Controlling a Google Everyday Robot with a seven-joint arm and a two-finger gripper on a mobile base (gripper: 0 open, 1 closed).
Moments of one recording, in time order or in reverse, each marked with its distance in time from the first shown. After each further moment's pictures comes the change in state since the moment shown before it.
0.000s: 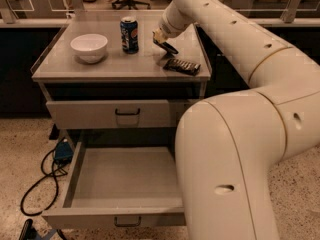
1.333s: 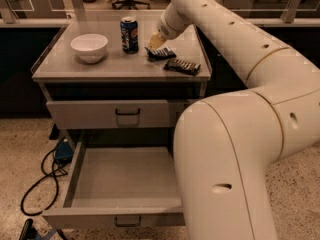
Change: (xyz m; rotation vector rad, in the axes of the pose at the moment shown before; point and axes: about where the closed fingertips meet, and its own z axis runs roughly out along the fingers) arm 0.003 0.005 0.004 -0.021 0.008 0.008
